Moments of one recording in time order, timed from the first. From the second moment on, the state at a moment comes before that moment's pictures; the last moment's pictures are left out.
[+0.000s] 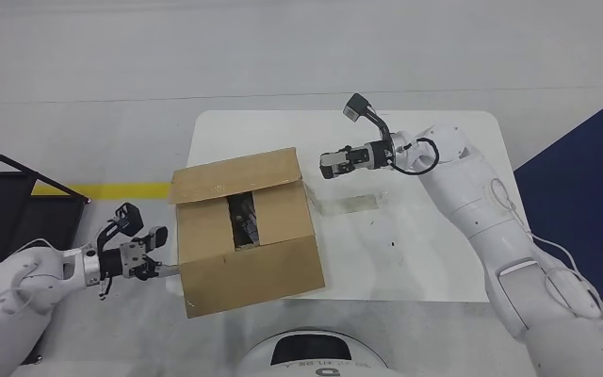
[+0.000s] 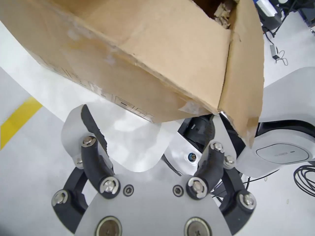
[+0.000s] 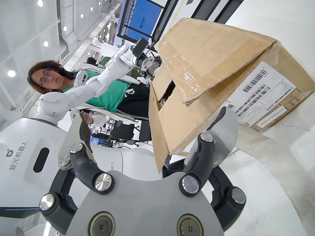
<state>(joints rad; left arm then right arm) 1.76 -0.56 -1.52 -1.53 0.53 -1.01 -0.35 -0.69 -1.18 0.88 -1.01 0.52 -0.47 1.35</state>
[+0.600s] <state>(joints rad) 1.37 -0.65 -1.24 -1.46 0.39 -0.74 -0.45 -0.69 -1.18 0.88 -1.01 0.52 -0.47 1.35</state>
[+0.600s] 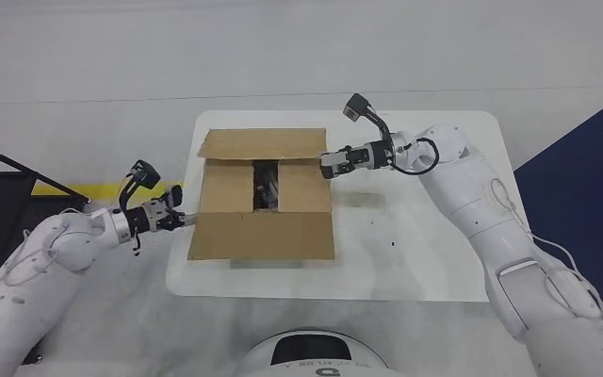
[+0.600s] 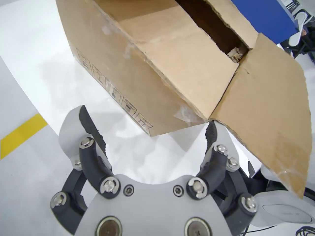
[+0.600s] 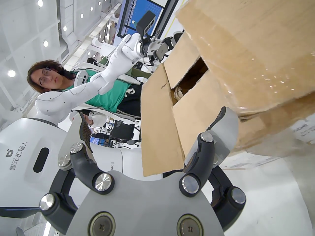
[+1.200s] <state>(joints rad) 1.13 -0.72 -1.06 -1.35 0.45 -0.78 -0.53 -0.71 -1.18 0.89 -1.06 0.51 -0.48 1.31</state>
